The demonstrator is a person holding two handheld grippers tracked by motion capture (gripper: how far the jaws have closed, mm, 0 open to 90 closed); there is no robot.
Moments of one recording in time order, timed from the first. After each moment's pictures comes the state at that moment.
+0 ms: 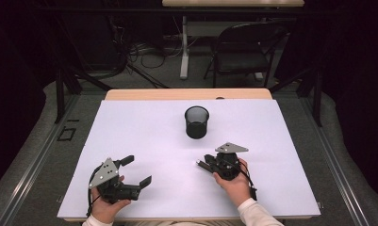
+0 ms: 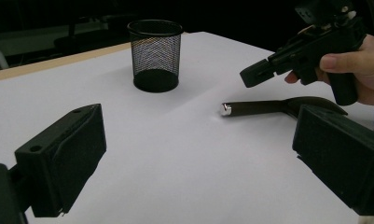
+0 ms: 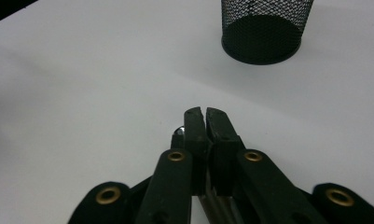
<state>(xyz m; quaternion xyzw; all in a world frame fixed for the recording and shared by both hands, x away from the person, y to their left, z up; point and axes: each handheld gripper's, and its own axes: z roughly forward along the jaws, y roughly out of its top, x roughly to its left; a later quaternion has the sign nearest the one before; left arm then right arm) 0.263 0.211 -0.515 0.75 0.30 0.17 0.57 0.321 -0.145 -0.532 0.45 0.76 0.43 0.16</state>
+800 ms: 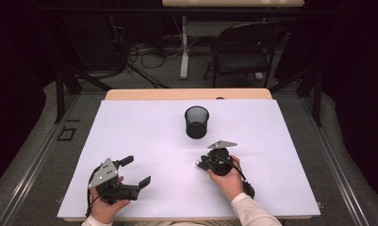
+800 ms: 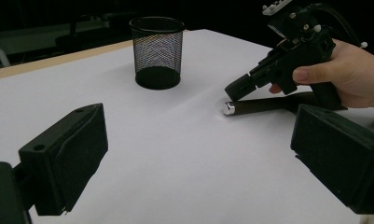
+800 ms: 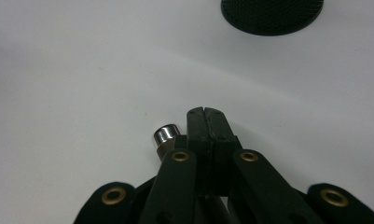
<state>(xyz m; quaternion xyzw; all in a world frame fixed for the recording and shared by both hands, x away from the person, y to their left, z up) 0.262 0.215 -0.516 0.75 0.30 0.17 0.57 0.342 -0.130 -0.550 0.47 0.78 0.39 0.13</state>
